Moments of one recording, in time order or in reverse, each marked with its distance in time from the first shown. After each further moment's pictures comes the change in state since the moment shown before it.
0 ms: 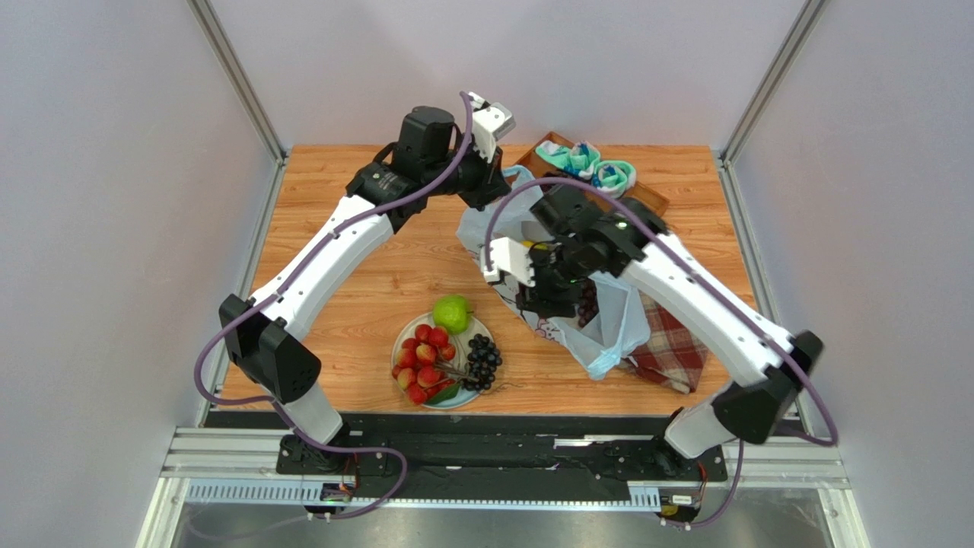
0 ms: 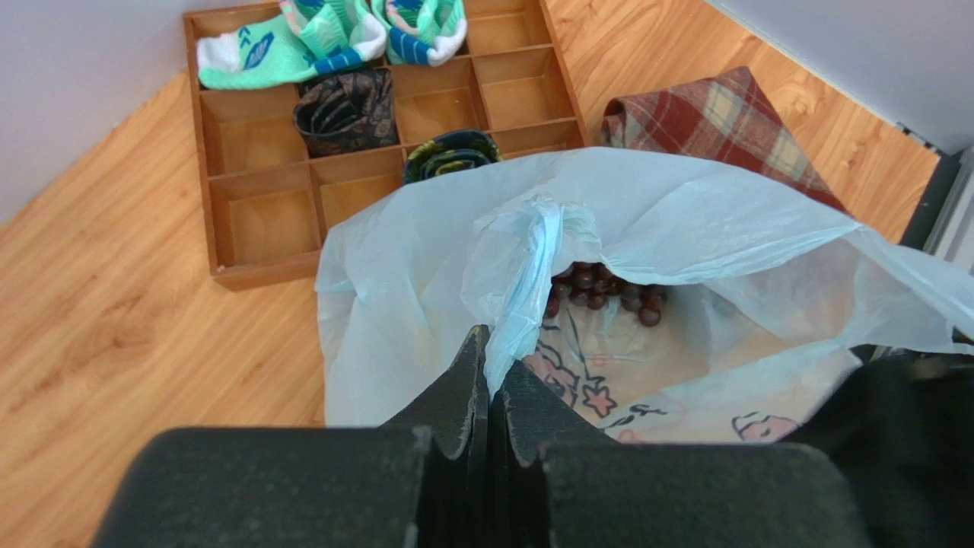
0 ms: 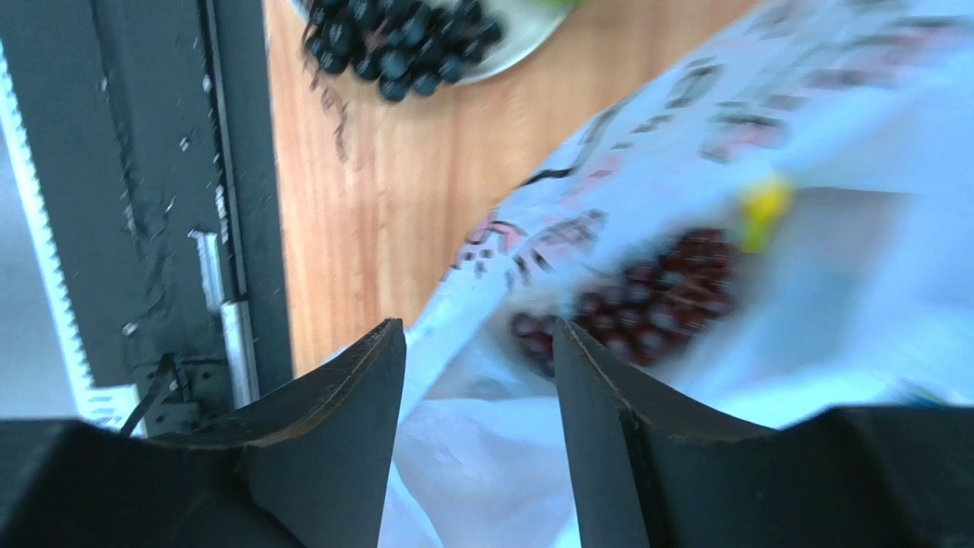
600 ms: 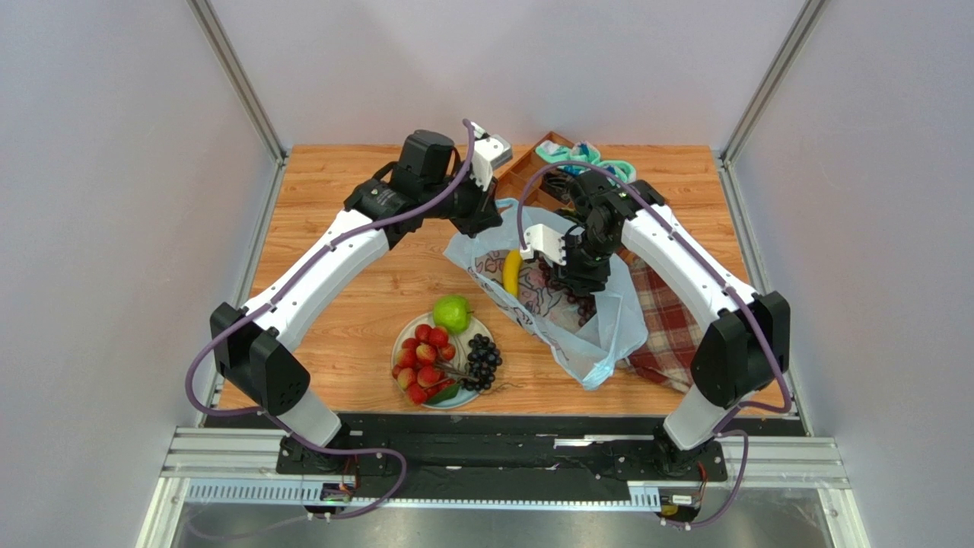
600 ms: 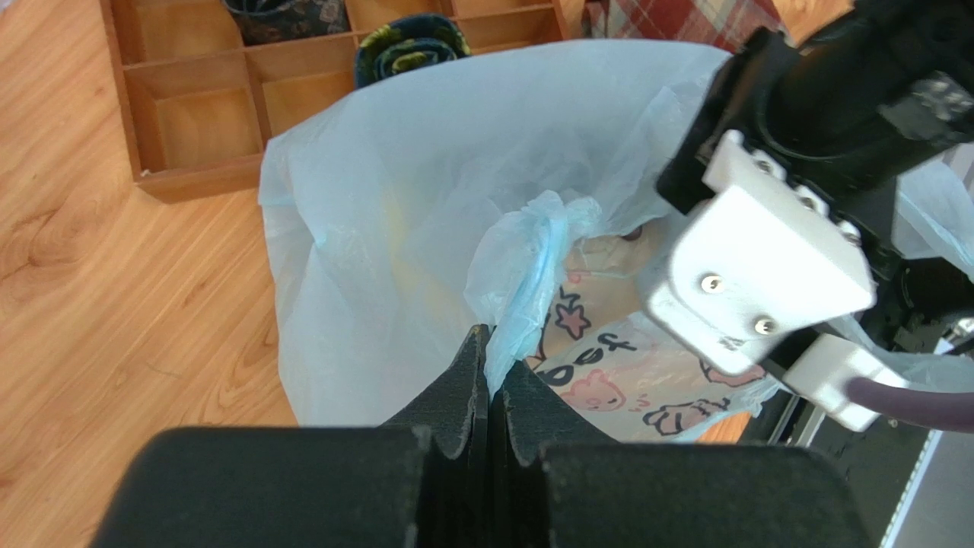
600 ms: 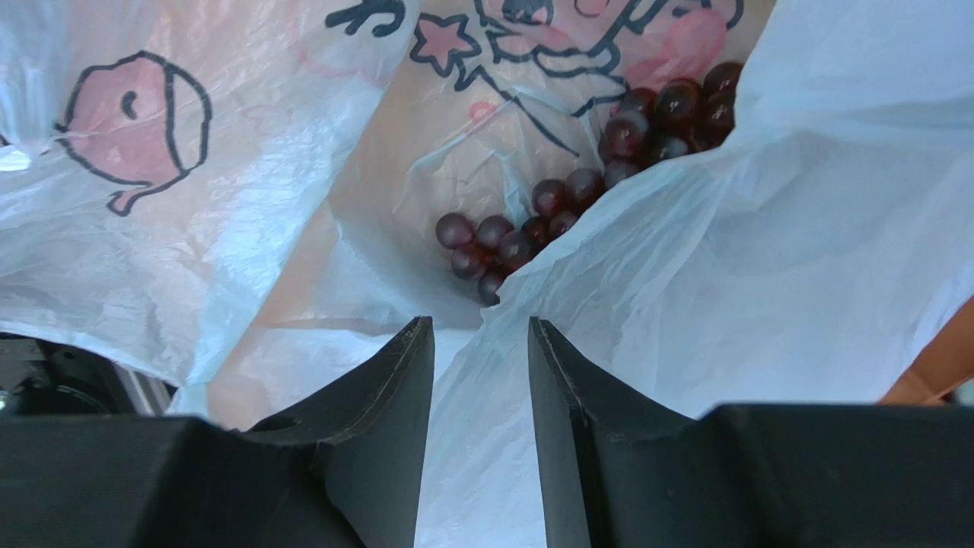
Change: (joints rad) left arm -0.010 -0.077 -0.157 -0.053 0.018 0.019; right arm -0.313 0.106 -0.133 0.068 0.013 -0.256
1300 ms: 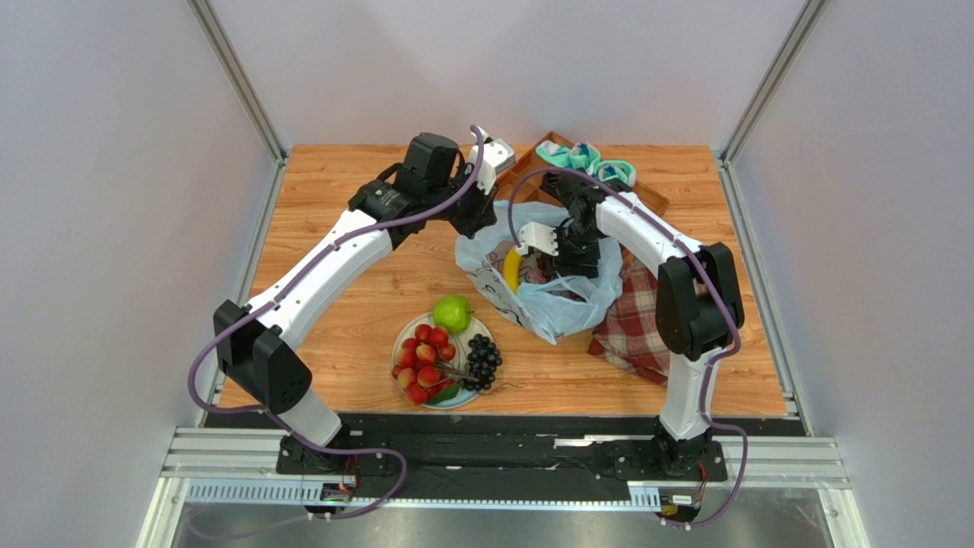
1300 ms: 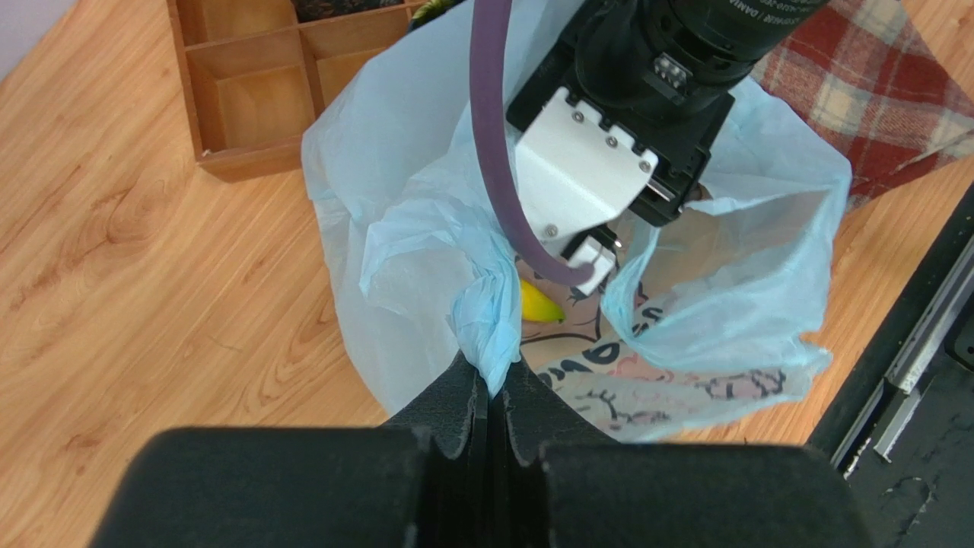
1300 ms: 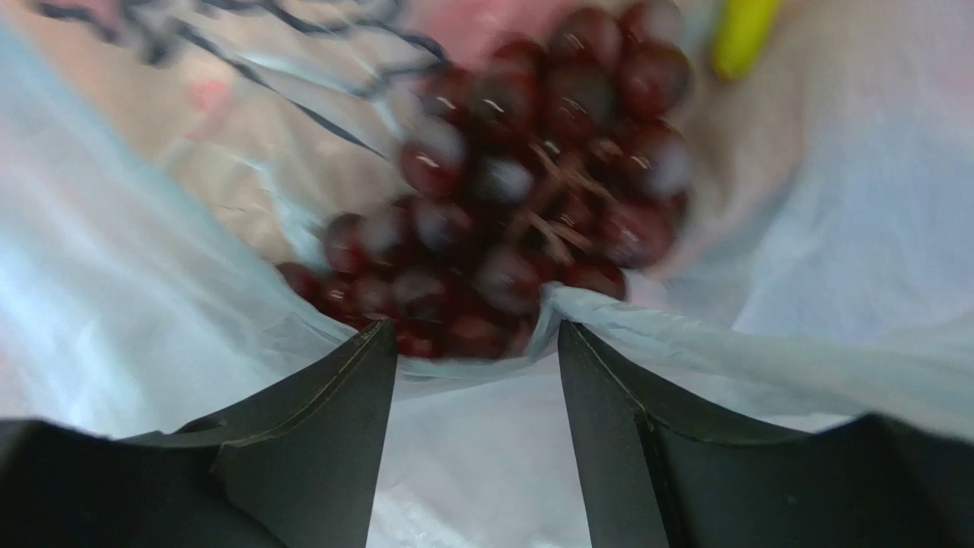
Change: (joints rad) left arm -0.013 0.009 -0.001 -0.022 -0.098 0.079; right arm -0.075 0.306 0.055 0.216 0.143 -0.150
